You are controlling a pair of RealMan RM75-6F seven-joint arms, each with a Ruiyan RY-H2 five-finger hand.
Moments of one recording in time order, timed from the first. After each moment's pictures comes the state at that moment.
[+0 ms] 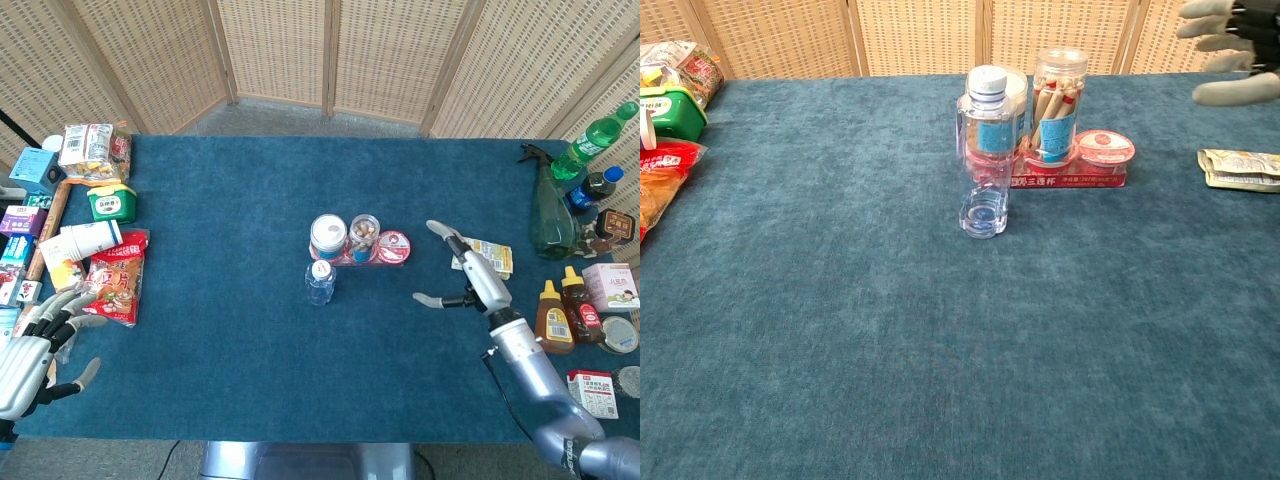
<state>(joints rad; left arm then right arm) -0.08 -0.90 0.07 -1.94 1.68 1.47 -0.20 0.50 -1.28 0.24 -1.53 -1.44 1.06 0.67</state>
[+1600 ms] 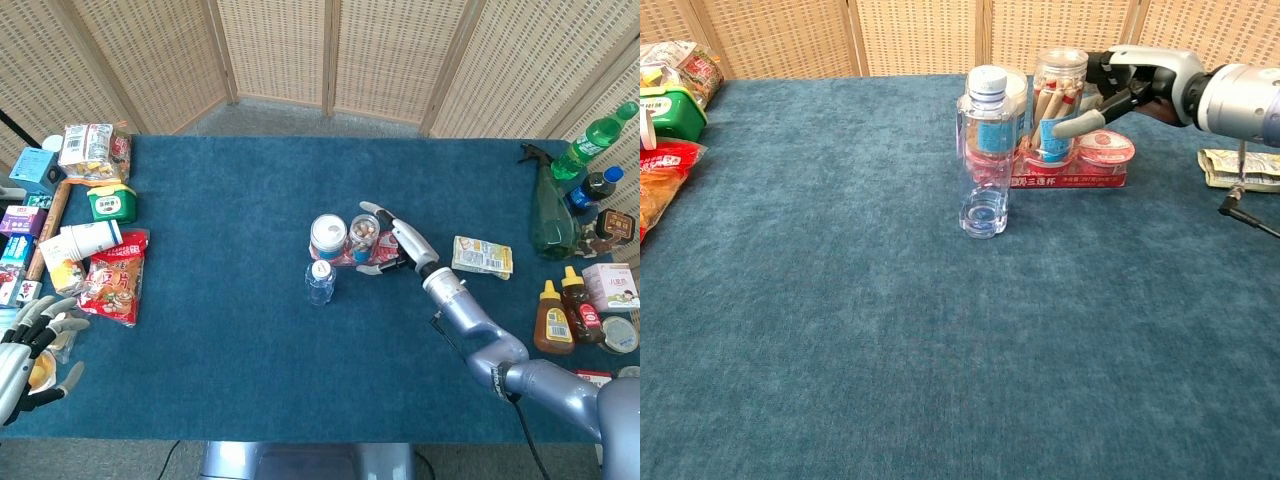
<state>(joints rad) -0.04 -0.88 0.08 -1.93 1.68 1.52 -0.21 0.84 -1.56 0.27 -1.10 -1.37 0.73 0.88</state>
